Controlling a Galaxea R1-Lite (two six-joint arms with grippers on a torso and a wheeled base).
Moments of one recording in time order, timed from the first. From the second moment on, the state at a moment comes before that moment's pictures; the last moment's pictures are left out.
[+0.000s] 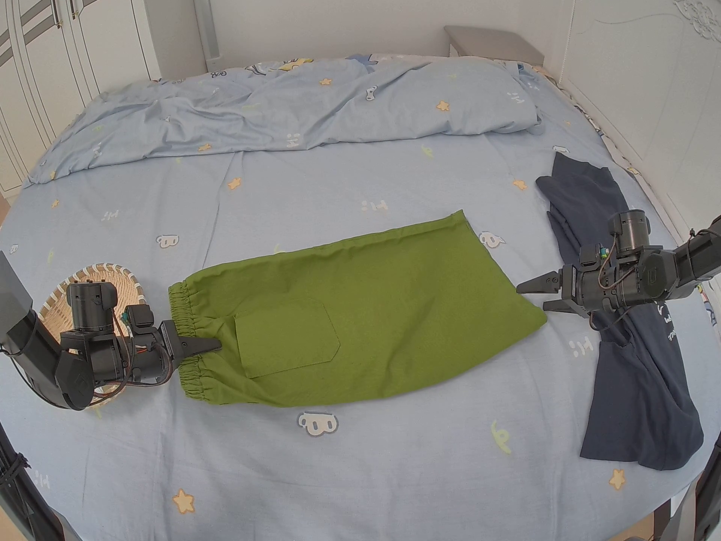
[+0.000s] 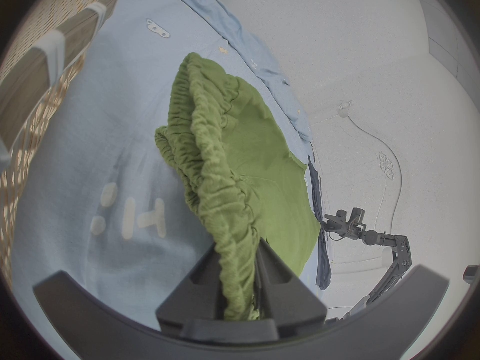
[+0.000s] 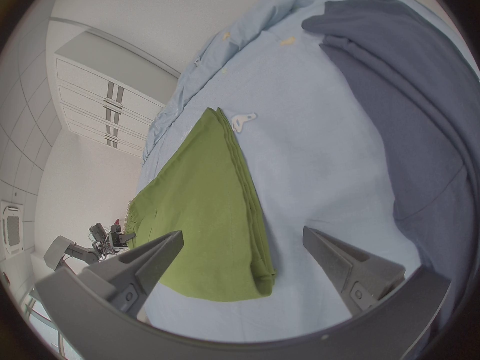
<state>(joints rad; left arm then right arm) 0.06 1.95 -0.58 -0.83 -0.73 -0.55 0.00 2.08 -1.21 -0.10 0.67 0.25</state>
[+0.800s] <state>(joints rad) 0.08 1.95 -0.60 -0.83 -0.73 -0.55 0.03 2.18 -1.22 -0.08 0.82 0.30</state>
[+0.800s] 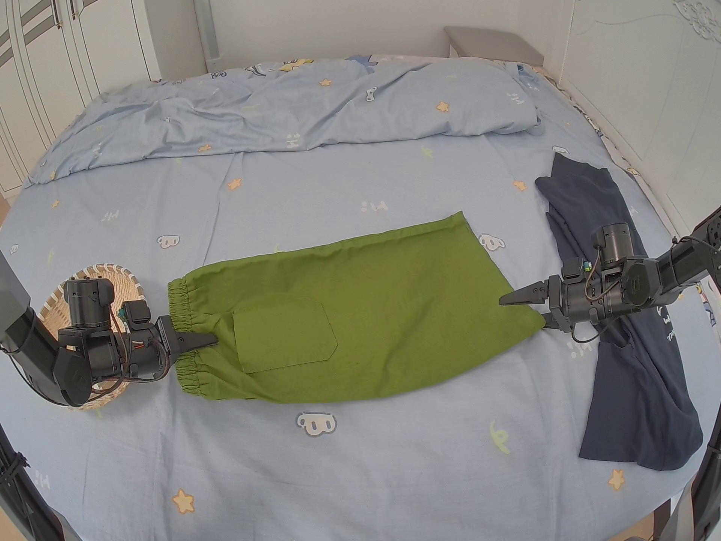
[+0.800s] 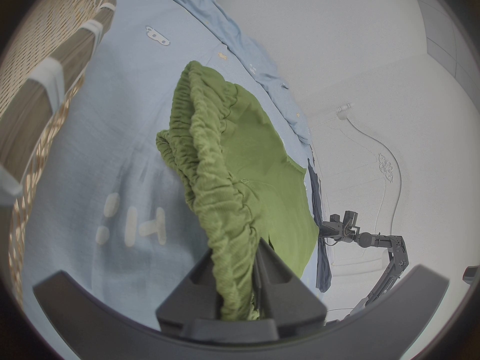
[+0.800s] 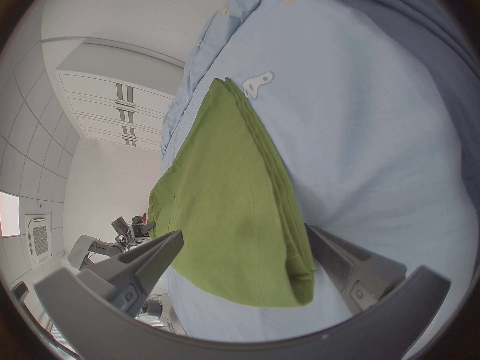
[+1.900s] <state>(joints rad) 0.08 1.92 -0.63 -0.64 -0.75 -0.55 0.00 2.16 -1.22 0.01 0.93 0.30</state>
